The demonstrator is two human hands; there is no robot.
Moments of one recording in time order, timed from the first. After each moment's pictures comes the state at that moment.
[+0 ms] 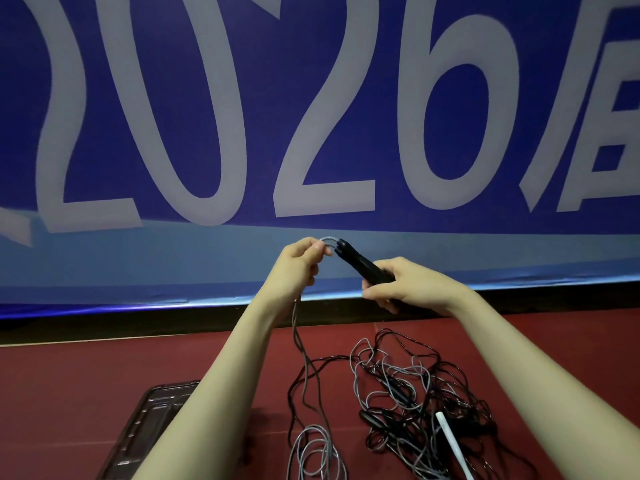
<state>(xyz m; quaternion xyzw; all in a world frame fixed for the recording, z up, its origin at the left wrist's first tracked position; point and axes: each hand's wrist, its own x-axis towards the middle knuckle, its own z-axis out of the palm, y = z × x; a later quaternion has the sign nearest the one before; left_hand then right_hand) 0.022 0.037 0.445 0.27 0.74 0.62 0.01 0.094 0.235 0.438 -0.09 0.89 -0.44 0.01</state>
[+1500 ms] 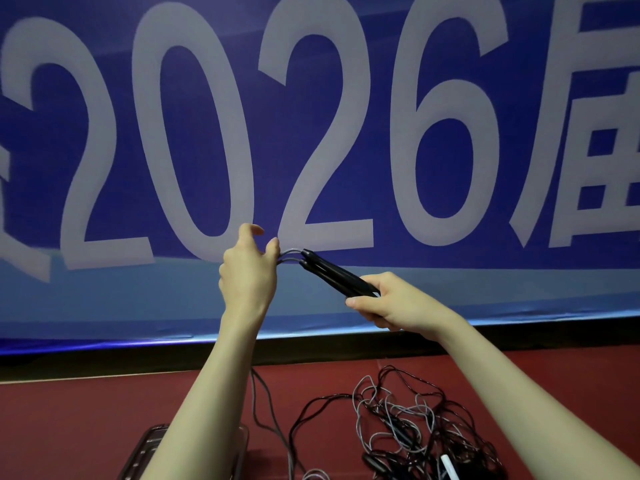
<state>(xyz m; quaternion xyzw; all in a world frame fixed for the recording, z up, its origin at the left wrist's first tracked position) 0.044 0.009 0.505 0.08 0.82 0.44 -0.35 0.127 0.208 0.479 -0.12 0.88 -0.46 -0.07</state>
